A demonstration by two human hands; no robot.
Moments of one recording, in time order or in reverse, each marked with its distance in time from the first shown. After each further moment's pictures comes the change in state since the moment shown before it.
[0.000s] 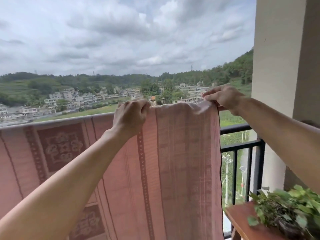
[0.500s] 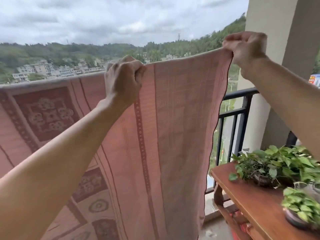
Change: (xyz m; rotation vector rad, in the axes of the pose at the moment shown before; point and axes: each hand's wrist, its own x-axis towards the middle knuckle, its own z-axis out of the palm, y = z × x) left_hand -0.014 0.000 0.014 -0.097 0.221 0.040; right_hand -0.034 -0.001 -0.009 0.150 0.544 -0.171
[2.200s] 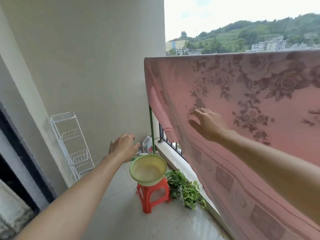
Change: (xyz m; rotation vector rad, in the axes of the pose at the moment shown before) left_hand -0.468 -0.407 -0.769 1.180 -0.487 -1.404; right_hand -0.804 -0.280 0.632 0.086 -1.307 -1.098
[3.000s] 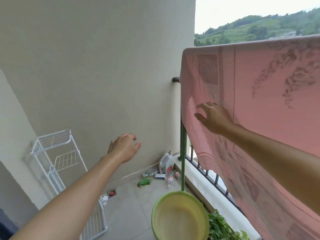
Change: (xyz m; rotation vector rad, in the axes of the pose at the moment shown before) left_hand 0.480 -0.223 0.091 -0.023 -0.038 0.000; right_hand 0.470 -0.040 0.308 0.044 -0.004 0.066
